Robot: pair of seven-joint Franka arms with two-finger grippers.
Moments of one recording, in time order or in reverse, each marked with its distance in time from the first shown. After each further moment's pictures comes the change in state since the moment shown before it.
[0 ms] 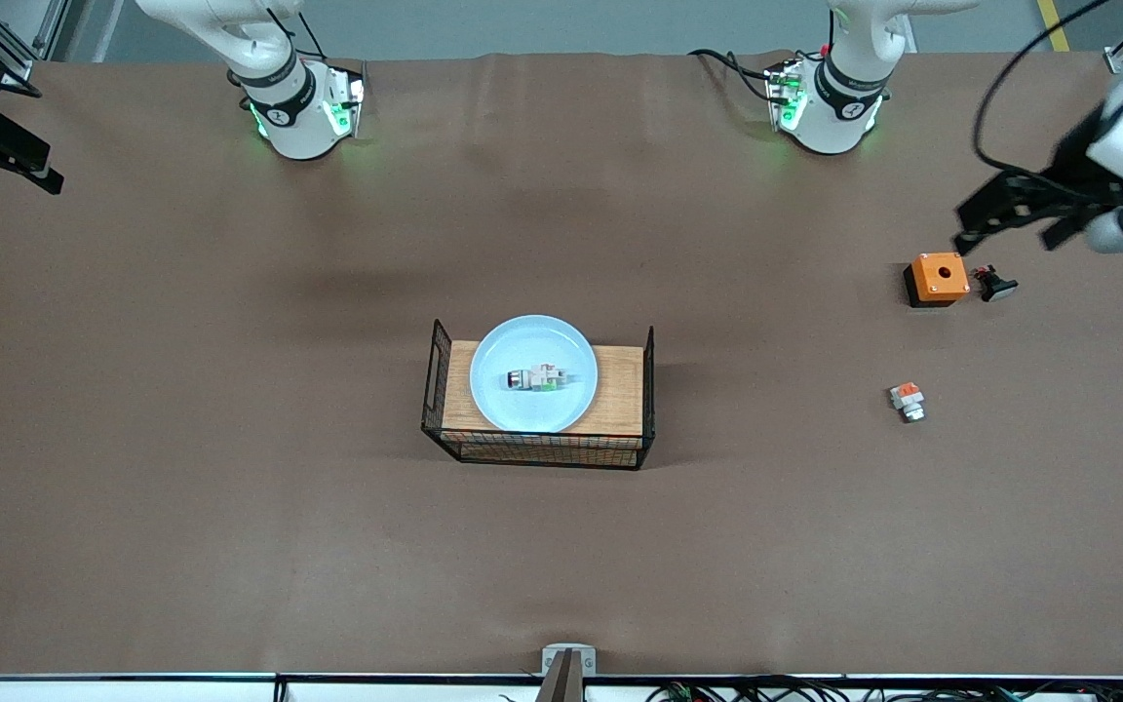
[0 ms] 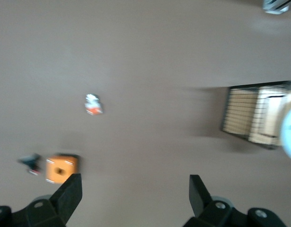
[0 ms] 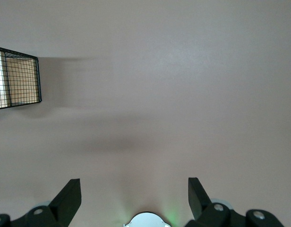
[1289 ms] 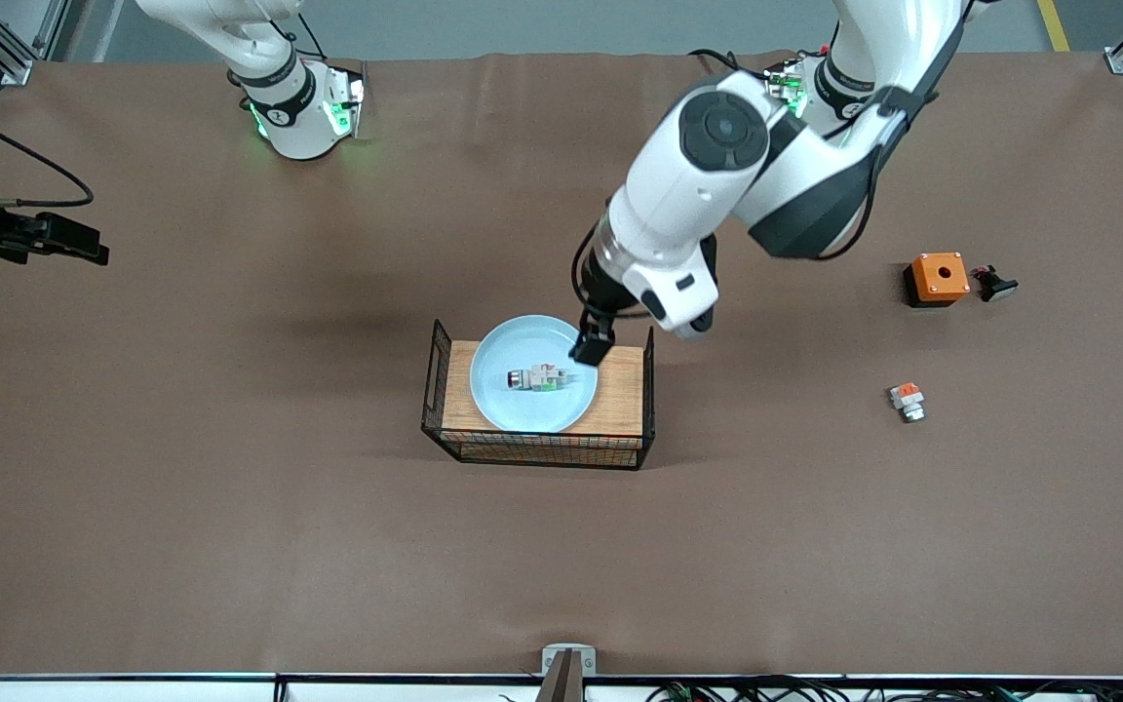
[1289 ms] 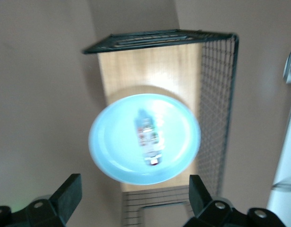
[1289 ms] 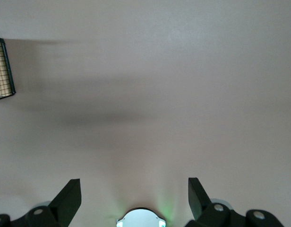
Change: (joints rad) left arm -0.324 0.570 -0.257 0.226 0.109 0.494 -1.861; right arm -0.017 0.202 -0.007 0.016 -0.014 0.023 -0.040
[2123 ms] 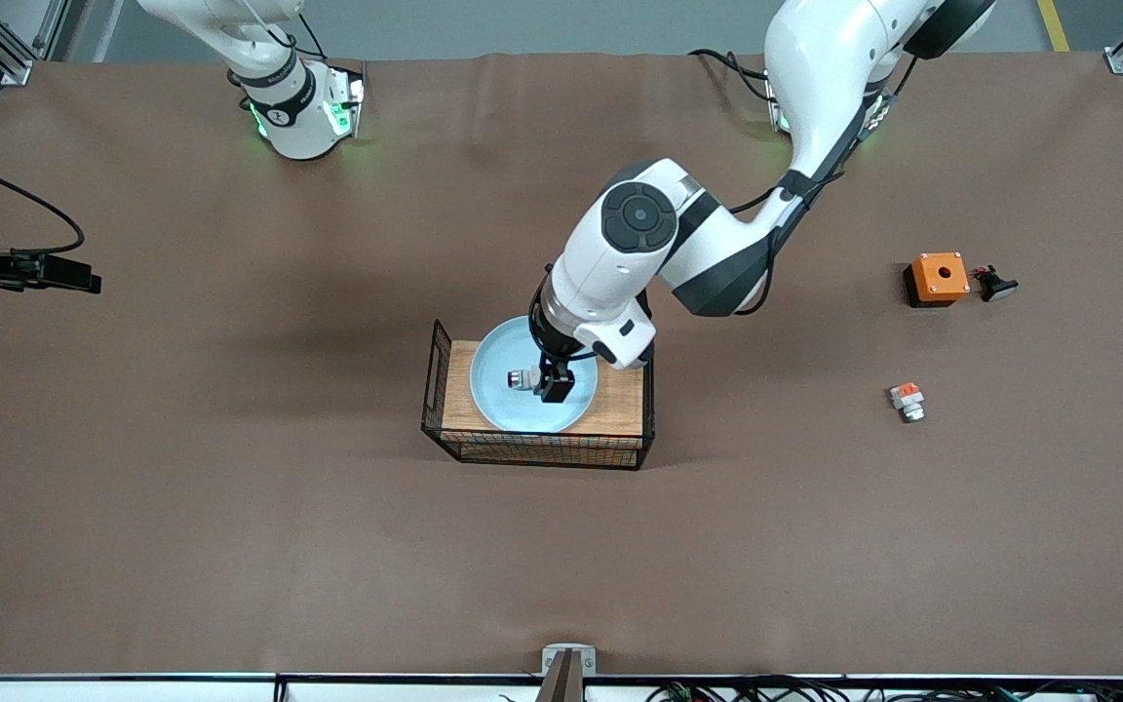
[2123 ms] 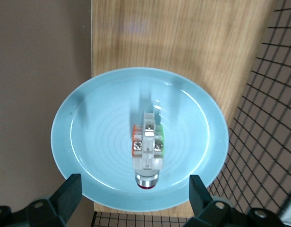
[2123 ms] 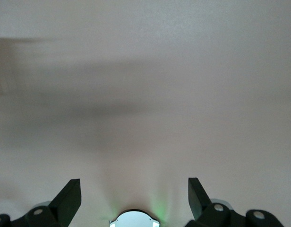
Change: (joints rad) left arm -0.153 0.174 0.093 0.053 0.000 0.120 -0.168; right arm -0.047 0.084 -0.004 0.022 0.000 0.017 -0.030
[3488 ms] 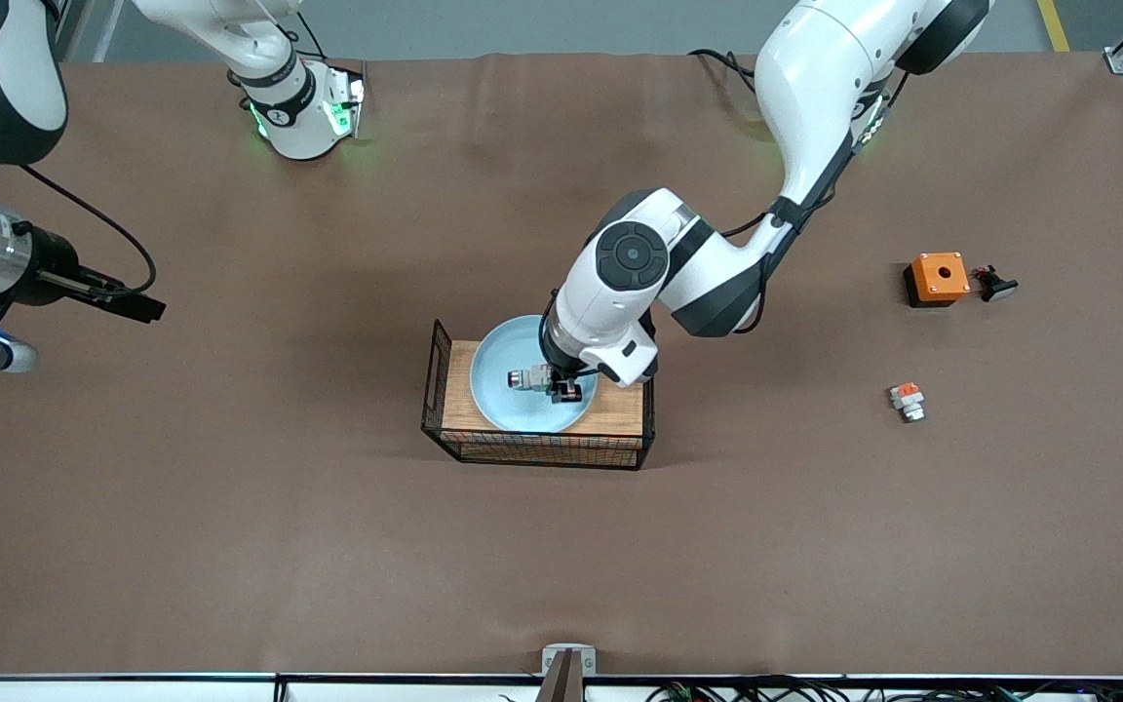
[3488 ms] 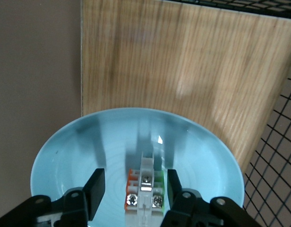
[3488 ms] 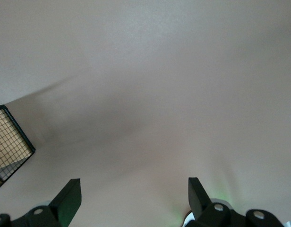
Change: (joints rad) left arm -0.009 0.044 0.037 0.005 0.000 -0.022 0.000; right arm 0.149 0.004 0.017 0.032 0.023 0.022 0.570
